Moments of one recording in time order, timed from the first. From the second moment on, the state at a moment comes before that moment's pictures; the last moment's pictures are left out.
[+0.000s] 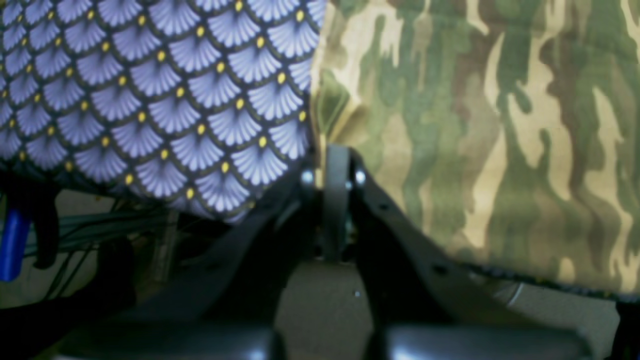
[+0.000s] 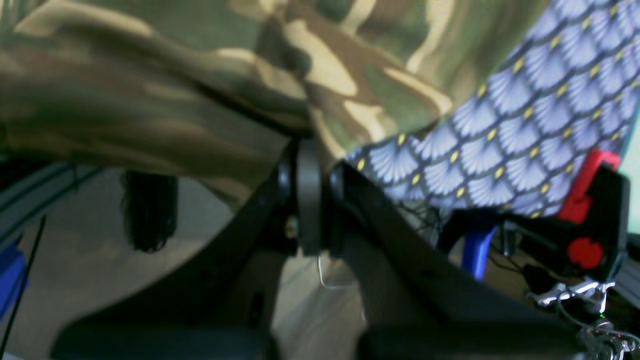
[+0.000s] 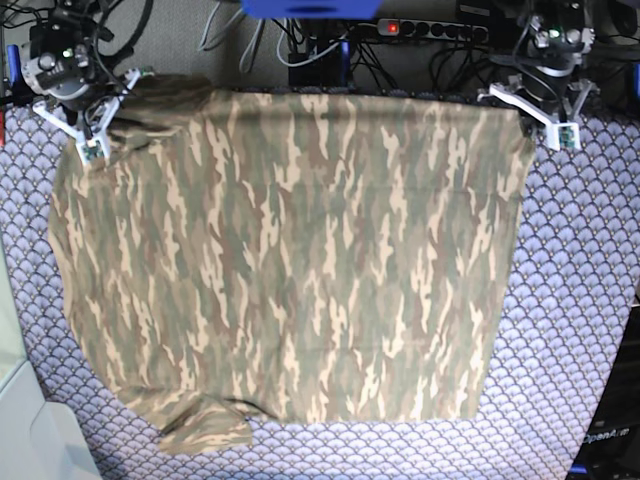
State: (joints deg) left arm 36.0 -10.9 -17.4 107.7 -14.4 -1.7 29.2; right arm -25.3 -0.4 31.7 114.6 -5.2 39.9 -59.0
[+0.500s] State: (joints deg) left arm 20.4 -10.6 -17.5 110.5 -14.0 -0.9 48.9; right arm -16.6 0.8 26.0 114.3 -6.5 39.9 -60.4
